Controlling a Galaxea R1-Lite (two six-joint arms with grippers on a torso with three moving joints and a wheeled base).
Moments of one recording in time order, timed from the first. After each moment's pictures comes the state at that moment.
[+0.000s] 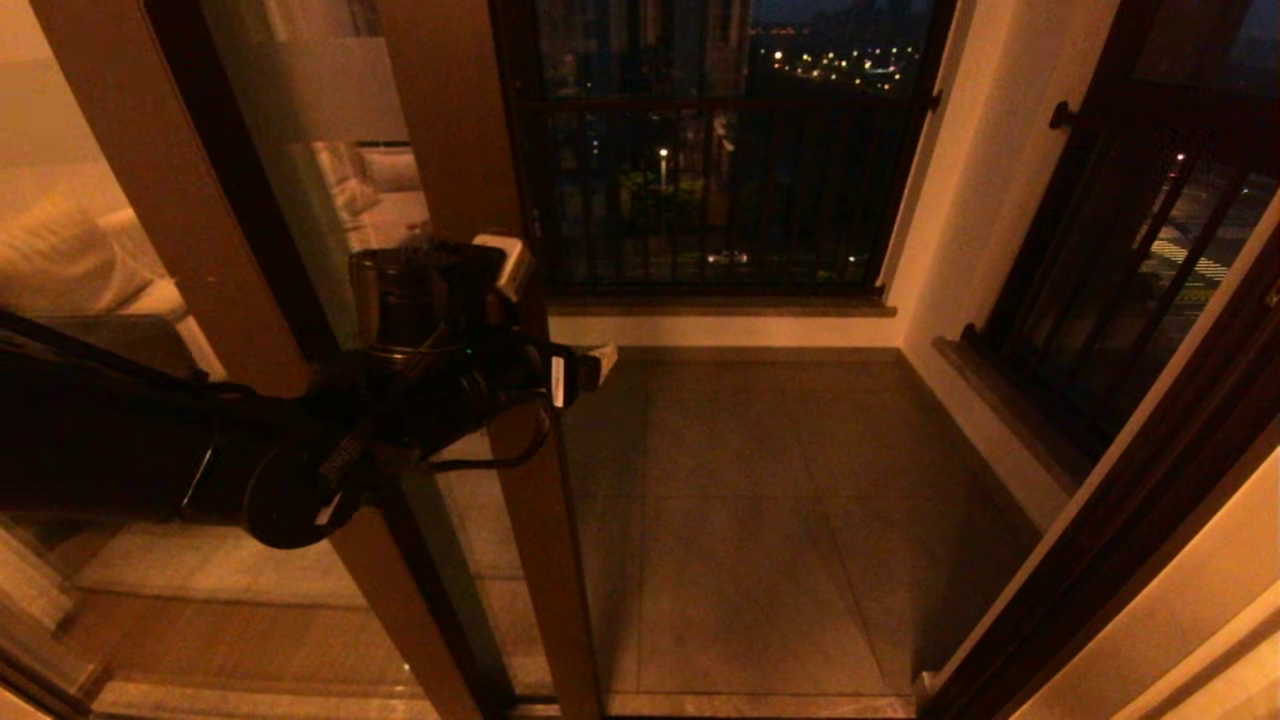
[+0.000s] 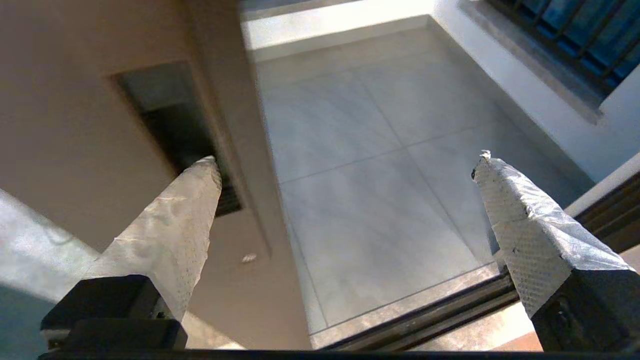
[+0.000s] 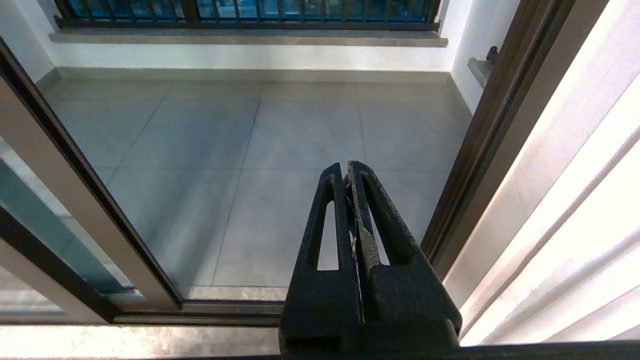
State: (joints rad) left arm -0.51 1.85 -1.07 -0.64 0.10 0.00; right arm 0.00 0.00 0.00 0.01 0.03 -0.04
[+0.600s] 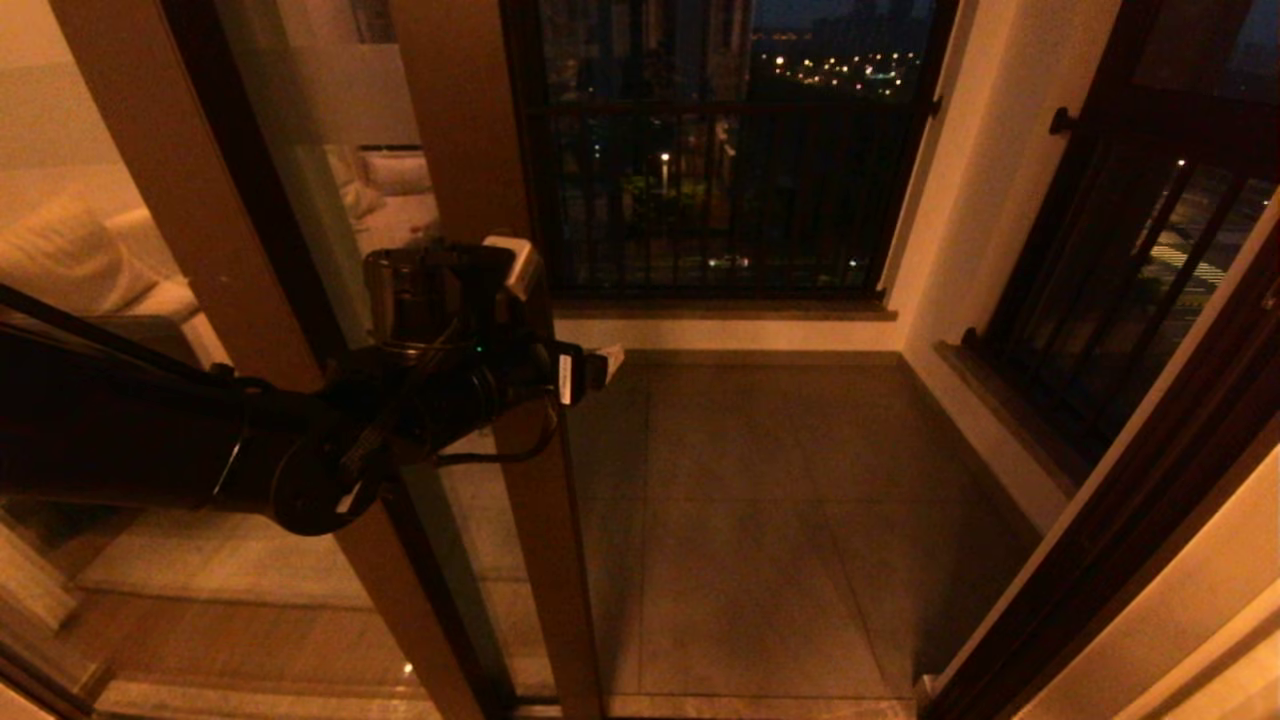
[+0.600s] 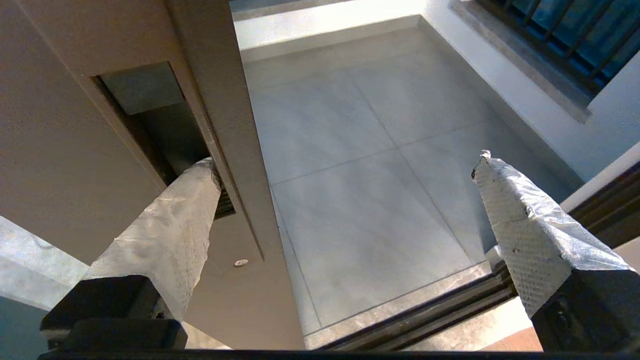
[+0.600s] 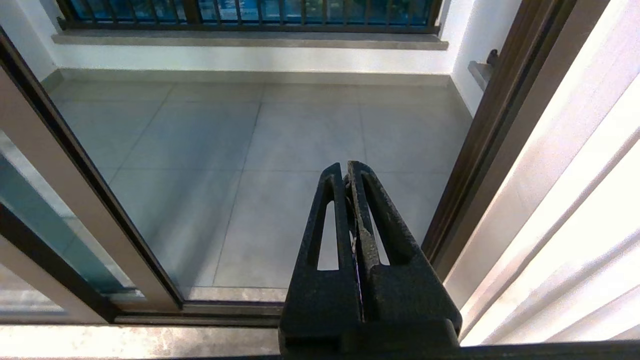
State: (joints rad) left arm -0.51 1.90 -1.11 -0.64 0.05 -0.01; right arm 0.00 0.00 0.00 0.01 0.03 -0.04
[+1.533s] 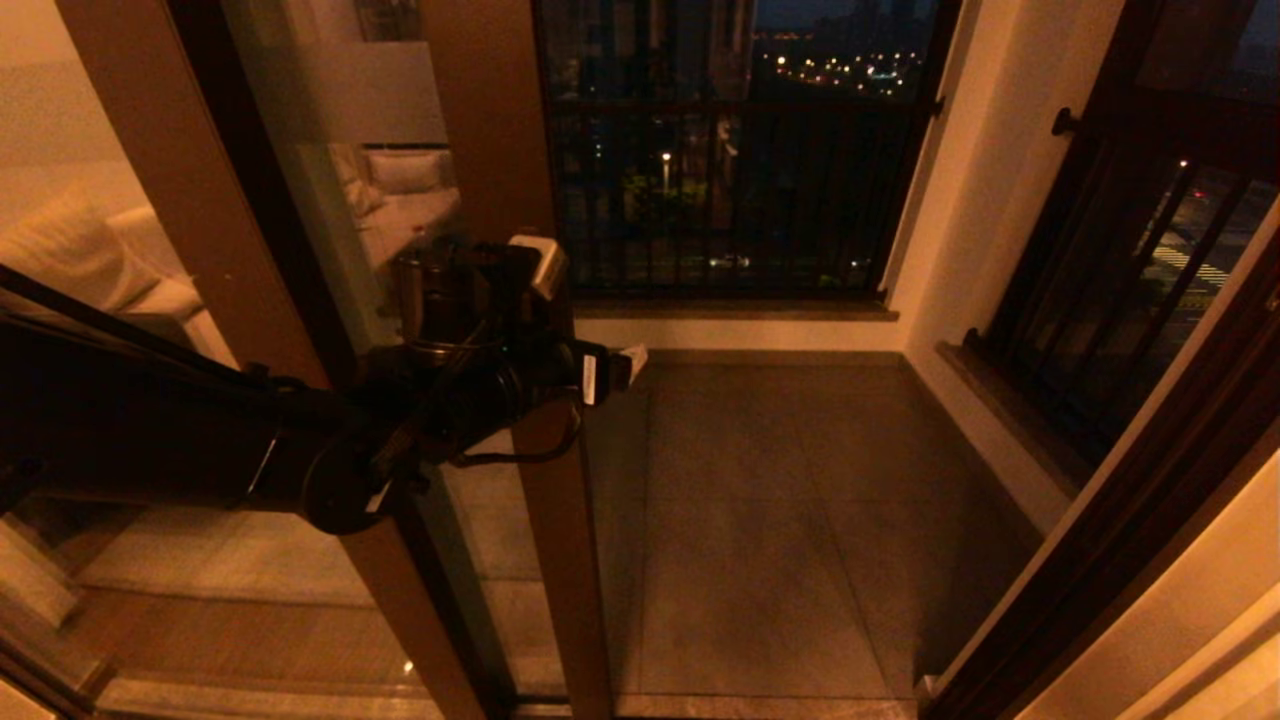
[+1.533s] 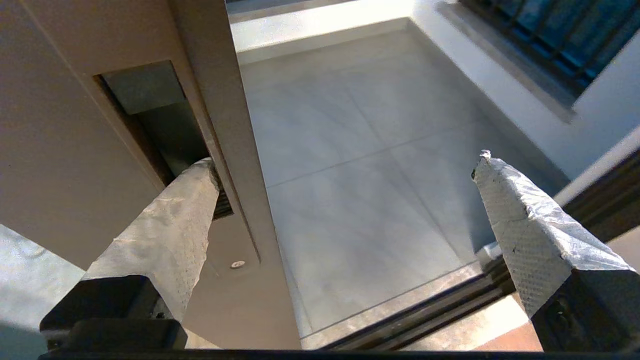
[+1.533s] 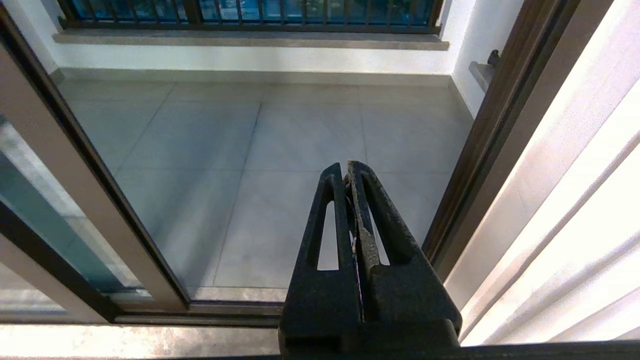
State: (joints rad) left arm -0.57 1.92 -1.15 -0.64 0.05 -0.01; right arm 0.00 0.00 0.00 0.01 0.03 -0.04
